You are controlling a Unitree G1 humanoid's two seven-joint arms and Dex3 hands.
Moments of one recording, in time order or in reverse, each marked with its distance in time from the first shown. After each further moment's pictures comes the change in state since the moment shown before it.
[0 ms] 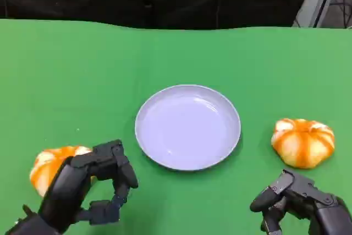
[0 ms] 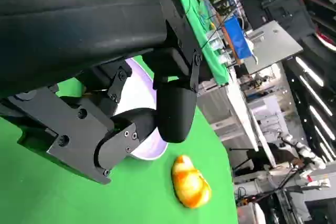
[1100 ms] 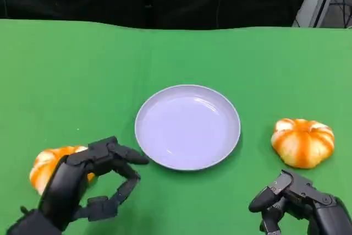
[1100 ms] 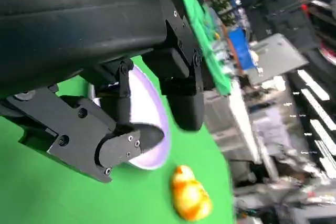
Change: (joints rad) left arm -0.001 -0.006 0.021 -0.003 0.070 0.041 0.071; right arm -0.001 0.000 0.006 0.002 -0.002 0.004 0.000
